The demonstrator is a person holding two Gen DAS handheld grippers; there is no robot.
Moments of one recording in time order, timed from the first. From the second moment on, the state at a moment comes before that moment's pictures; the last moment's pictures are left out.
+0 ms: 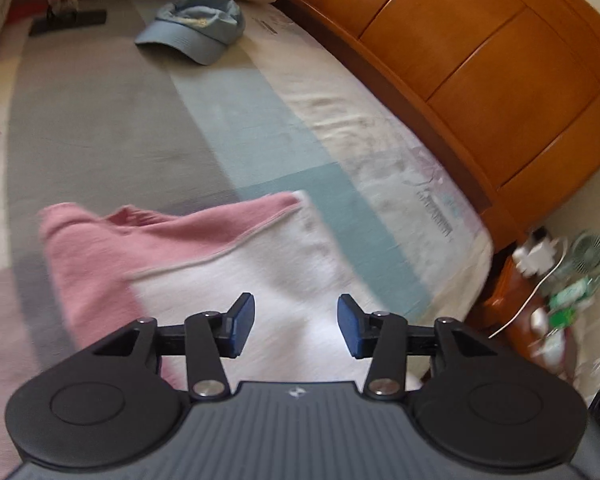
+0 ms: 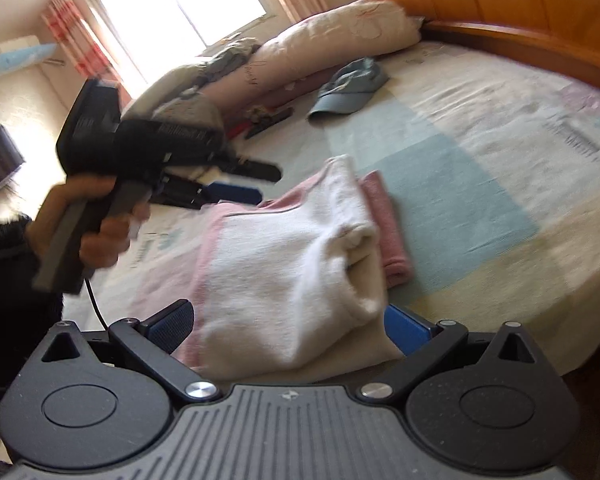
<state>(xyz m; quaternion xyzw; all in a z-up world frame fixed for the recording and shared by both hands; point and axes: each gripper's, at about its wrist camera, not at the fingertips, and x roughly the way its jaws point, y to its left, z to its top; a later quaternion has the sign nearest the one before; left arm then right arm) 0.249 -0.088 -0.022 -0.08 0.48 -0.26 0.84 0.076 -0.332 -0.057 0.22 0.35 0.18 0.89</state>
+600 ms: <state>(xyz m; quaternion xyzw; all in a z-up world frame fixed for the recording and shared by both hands) 0.221 -0.087 -0.065 -0.03 0.45 -0.26 0.86 0.086 -0.325 -0.073 0.26 0.35 0.21 0.87</state>
